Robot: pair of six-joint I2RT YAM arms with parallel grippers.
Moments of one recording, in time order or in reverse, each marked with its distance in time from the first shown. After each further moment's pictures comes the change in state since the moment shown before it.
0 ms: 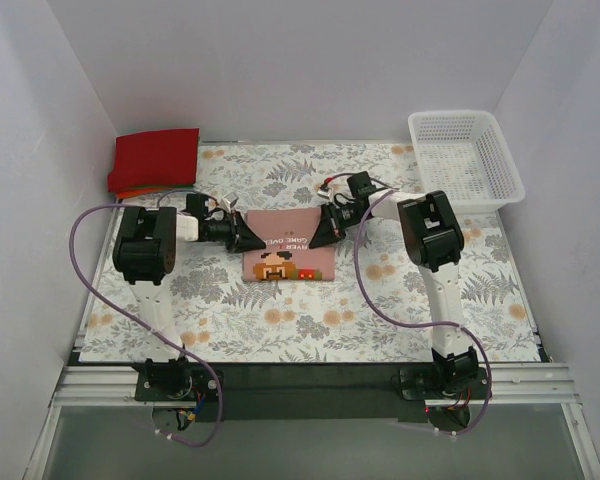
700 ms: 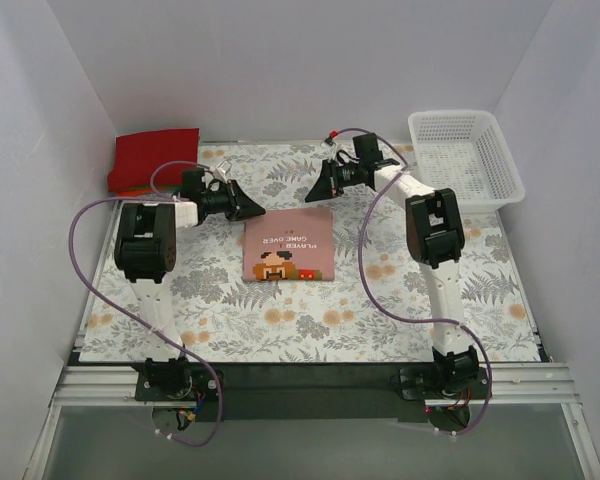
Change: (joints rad) left arm 0.016 -0.029 0.162 0.151 -0.048 -0.112; right arm -0.046 -0.008 0.307 0.103 0.043 0.113
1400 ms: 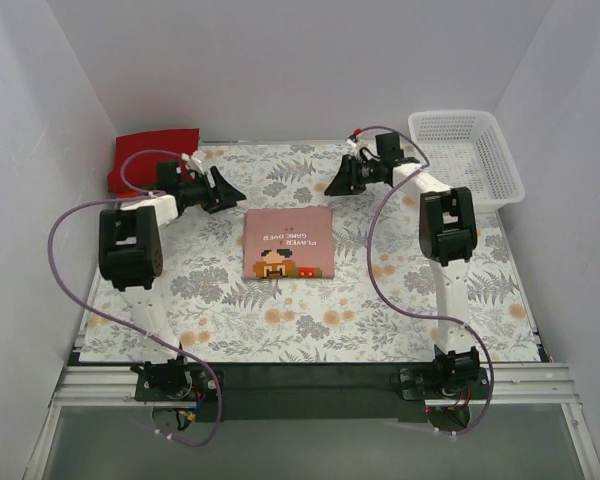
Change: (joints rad) left arm 0.087 0.010 0.057 -0.096 -0.087 0.135; right arm -0.093 0.067 -0.012 0.007 0.151 -0.011
